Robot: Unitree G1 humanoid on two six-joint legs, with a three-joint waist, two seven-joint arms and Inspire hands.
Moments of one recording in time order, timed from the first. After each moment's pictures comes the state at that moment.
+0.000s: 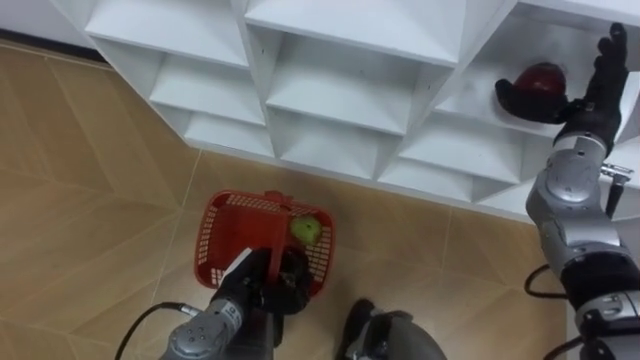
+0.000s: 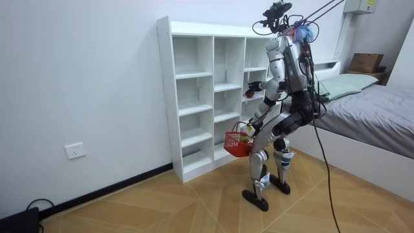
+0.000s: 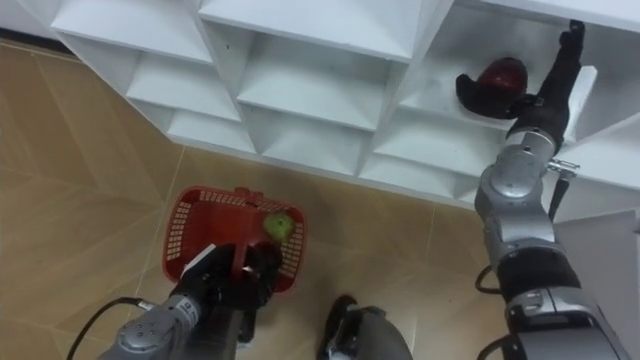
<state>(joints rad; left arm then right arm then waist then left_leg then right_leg) -0.07 0.20 -0.34 0.72 -0.17 -0.09 -0.10 -0.56 -0.39 0.06 0.82 0.24 -0.23 -0.54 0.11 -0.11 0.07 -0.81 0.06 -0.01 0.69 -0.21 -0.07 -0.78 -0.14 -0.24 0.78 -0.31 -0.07</state>
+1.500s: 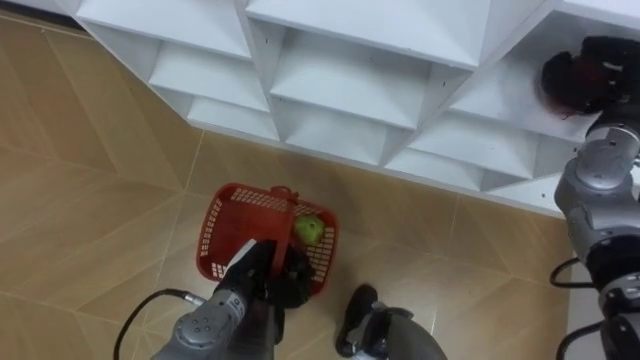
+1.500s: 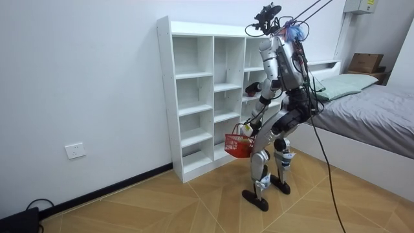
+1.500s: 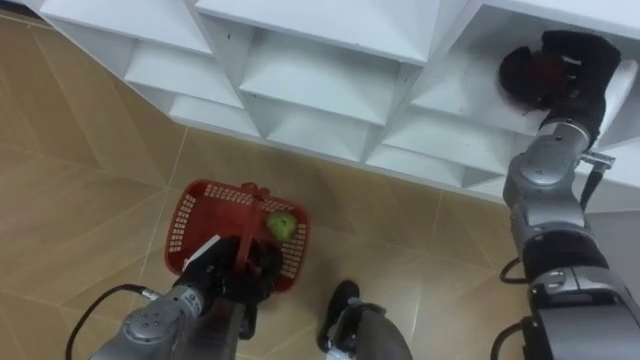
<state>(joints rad) -0.12 0.23 -0.42 0.72 -0.17 -0.09 -0.05 -0.62 -0.46 0.06 0.95 0.27 -0.24 -0.52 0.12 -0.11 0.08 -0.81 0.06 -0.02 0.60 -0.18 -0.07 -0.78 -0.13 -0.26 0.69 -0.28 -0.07</state>
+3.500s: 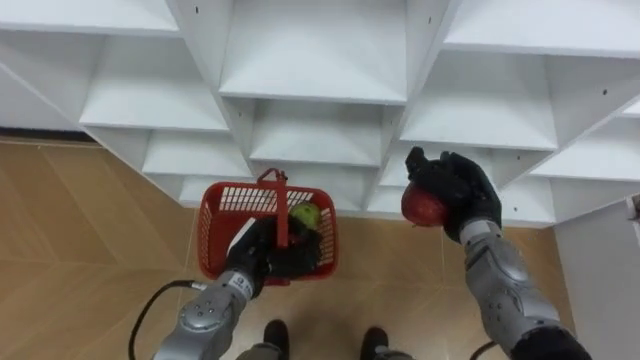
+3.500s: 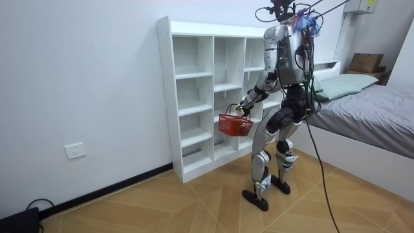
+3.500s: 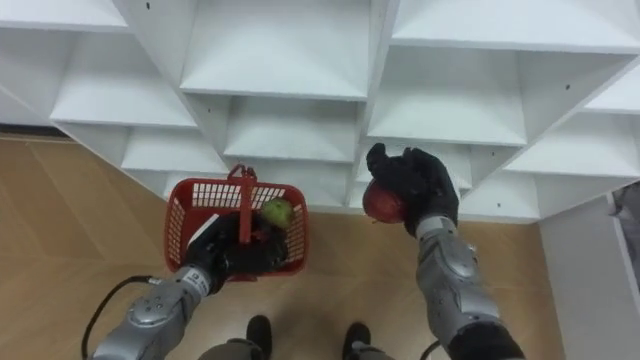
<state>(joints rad) -0.15 0.16 -0.35 0.68 -0.33 -0.13 -0.12 -0.29 -0.23 0.24 0.73 0.81 -0.21 -0.02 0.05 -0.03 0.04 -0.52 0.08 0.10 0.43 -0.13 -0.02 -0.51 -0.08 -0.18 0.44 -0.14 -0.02</state>
